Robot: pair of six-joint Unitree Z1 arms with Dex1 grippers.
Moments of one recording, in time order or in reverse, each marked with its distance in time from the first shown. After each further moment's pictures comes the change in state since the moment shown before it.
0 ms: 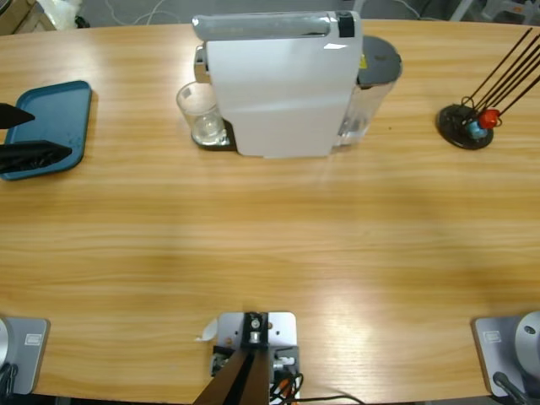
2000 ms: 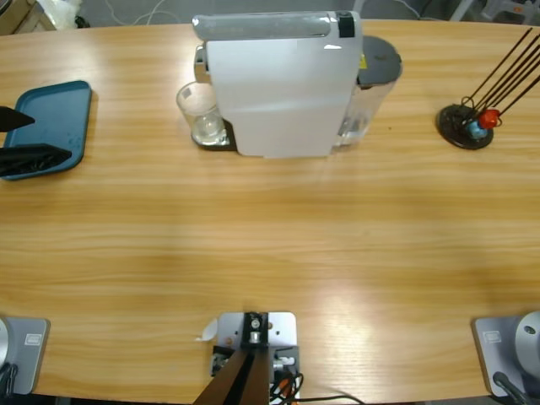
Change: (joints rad) arm 0 0.000 0.000 0.000 0.013 0.002 0.000; arm 1 0.052 -0.196 0.117 -0.162 -0.163 0.010
